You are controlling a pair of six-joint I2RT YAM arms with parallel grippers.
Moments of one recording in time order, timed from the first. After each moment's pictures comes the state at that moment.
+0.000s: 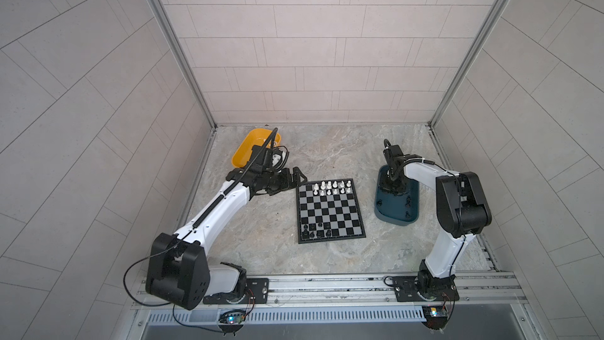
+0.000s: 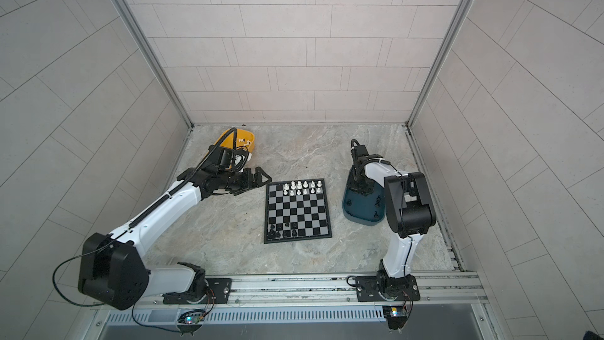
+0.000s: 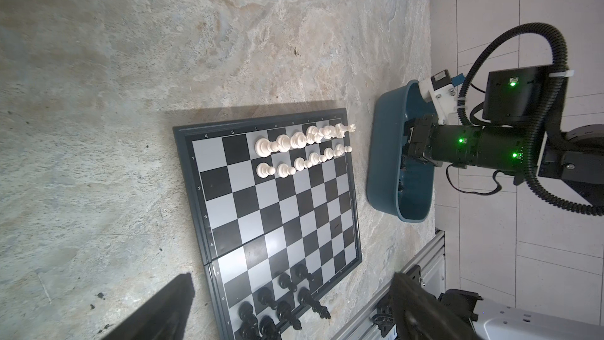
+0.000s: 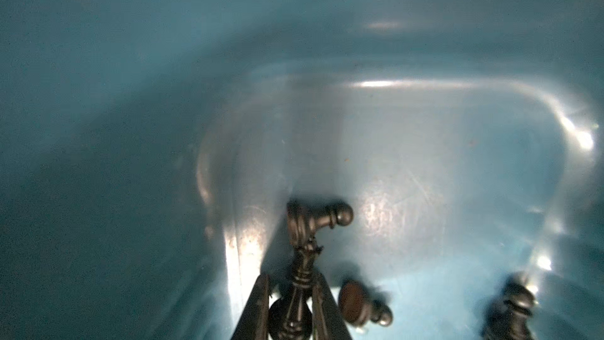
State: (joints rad) left arm -0.31 1.33 1.01 -0.59 0.51 -0.52; right arm 0.11 1.82 1.15 -0.70 0.02 0.48
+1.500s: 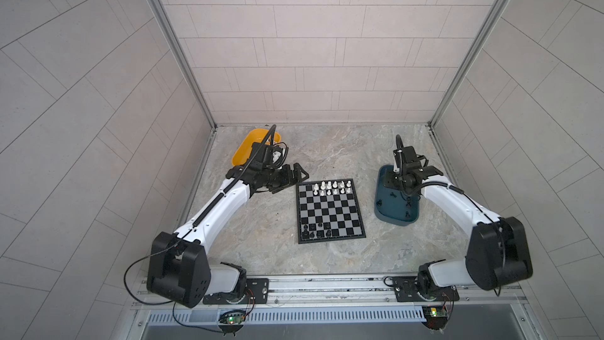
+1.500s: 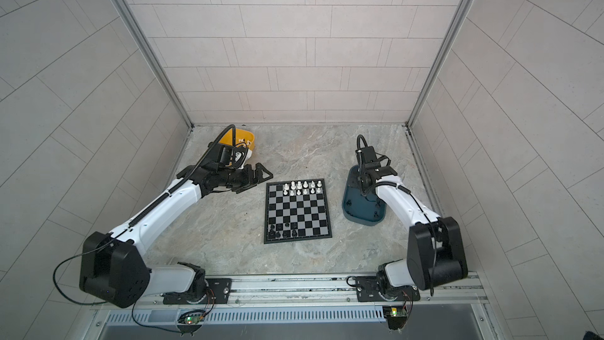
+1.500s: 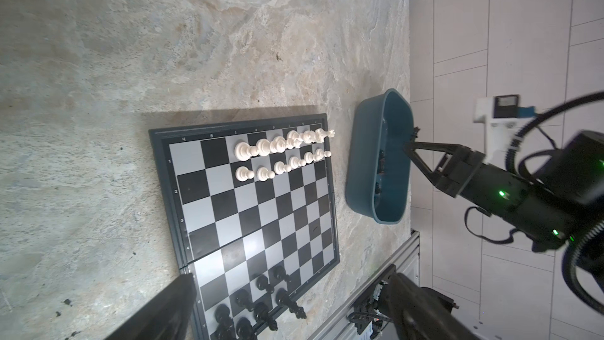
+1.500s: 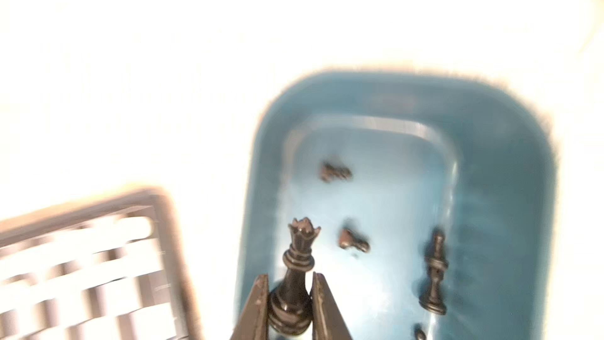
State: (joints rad) left arm -0.31 1.35 1.06 -0.58 0.57 -0.58; right arm 0.21 1.32 0.97 -0.57 0.08 0.39
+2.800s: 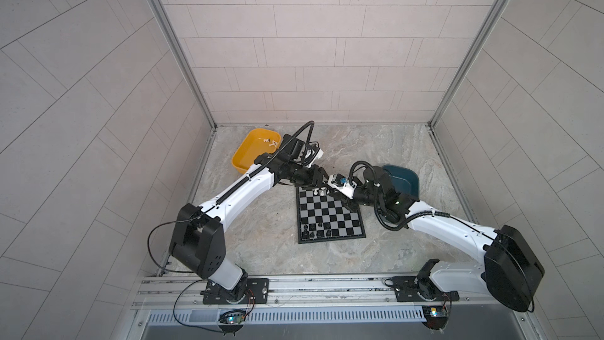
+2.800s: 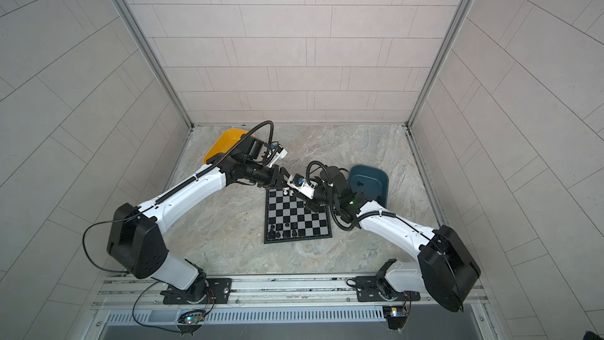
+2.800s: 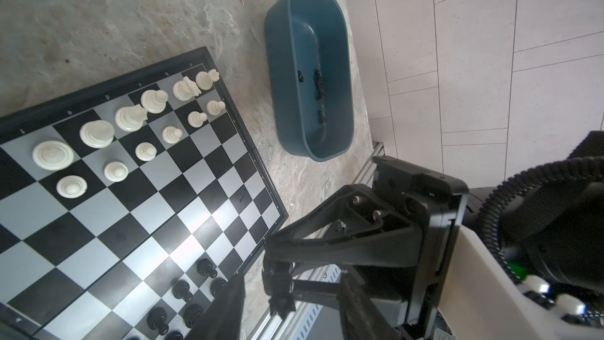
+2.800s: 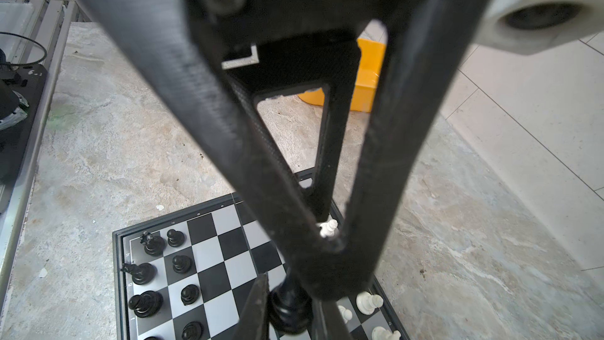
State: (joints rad) left arm -0.51 1.55 1.28 -0.65 0.75 -0.45; right arm 0.65 1.28 0.75 0.05 -0.35 -0.42
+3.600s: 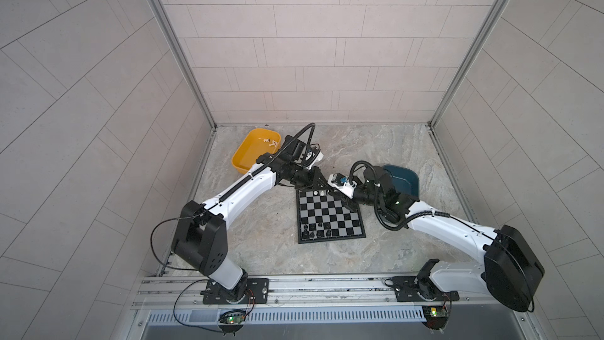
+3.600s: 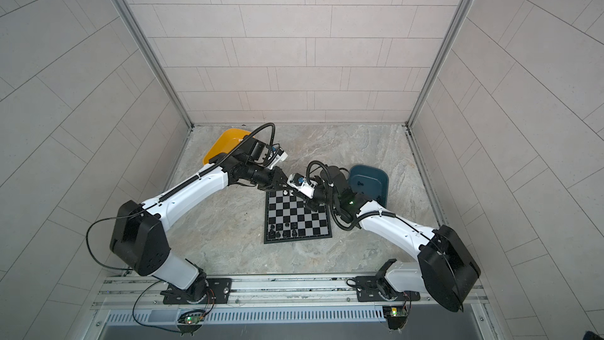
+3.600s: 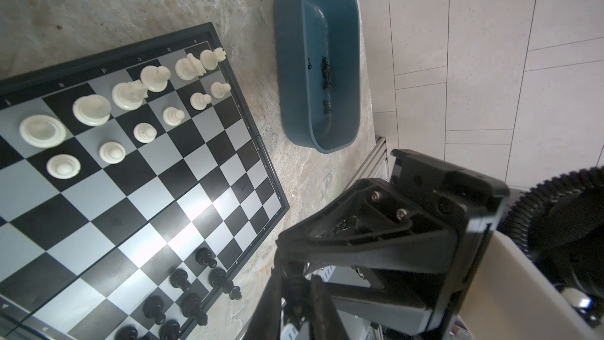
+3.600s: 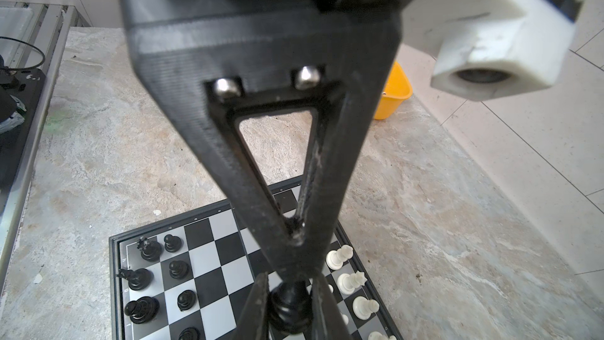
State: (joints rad) left arm -0.52 1.58 1.28 -0.68 0.76 -0.46; right arm 0.65 1.28 0.75 0.07 -0.35 -0.42
